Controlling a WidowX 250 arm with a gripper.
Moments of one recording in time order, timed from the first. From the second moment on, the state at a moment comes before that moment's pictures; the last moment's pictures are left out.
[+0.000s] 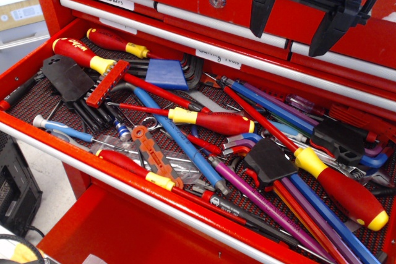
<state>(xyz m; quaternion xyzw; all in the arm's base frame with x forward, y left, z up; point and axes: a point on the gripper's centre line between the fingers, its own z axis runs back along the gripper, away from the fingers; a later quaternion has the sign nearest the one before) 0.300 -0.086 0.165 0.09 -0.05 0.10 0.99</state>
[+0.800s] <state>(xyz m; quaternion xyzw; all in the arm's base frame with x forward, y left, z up) 0.289 0.023 0.127 0.15 -0.06 0.00 0.99</state>
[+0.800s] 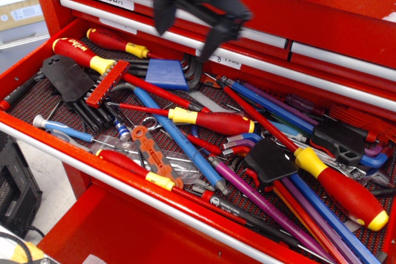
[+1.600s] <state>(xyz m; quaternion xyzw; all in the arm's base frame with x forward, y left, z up) 0.299 0.113 0.068 0.15 -0.10 0.04 0.98</state>
